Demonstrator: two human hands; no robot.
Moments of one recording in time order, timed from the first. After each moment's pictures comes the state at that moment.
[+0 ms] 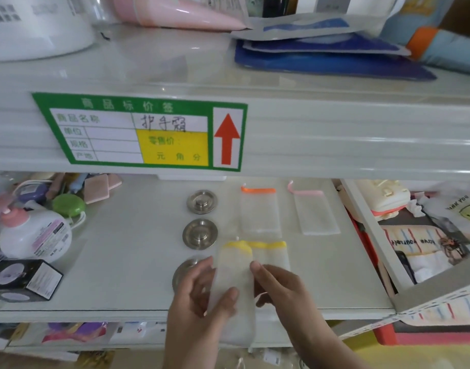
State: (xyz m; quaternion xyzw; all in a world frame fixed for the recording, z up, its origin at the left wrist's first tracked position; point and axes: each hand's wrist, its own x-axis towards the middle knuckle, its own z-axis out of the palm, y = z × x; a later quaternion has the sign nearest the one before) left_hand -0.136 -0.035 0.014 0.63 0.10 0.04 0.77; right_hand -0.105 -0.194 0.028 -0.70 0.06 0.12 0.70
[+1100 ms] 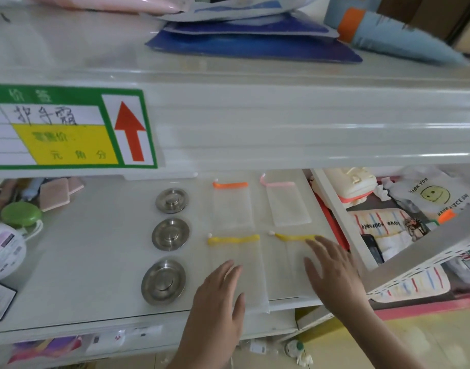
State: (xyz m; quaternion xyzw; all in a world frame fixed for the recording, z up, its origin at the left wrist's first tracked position) left_hand -0.113 -0.084 -0.051 0.92 -0.16 0.08 0.33; right_hand -0.090 -0.347 -0.037 -0.99 0.06 -0.06 0.11
